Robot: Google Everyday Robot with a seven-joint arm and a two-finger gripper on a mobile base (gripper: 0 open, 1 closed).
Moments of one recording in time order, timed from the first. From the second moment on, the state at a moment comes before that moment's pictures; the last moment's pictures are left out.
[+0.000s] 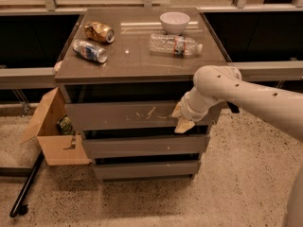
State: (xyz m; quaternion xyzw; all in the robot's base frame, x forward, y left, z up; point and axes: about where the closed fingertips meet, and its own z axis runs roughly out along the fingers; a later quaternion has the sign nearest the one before) arm 0.634 -0.121 0.642 -0.73 0.66 0.01 0.19
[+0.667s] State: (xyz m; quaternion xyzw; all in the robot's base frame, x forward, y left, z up) arm 0.634 -0.121 0.641 -0.73 0.66 0.01 0.19
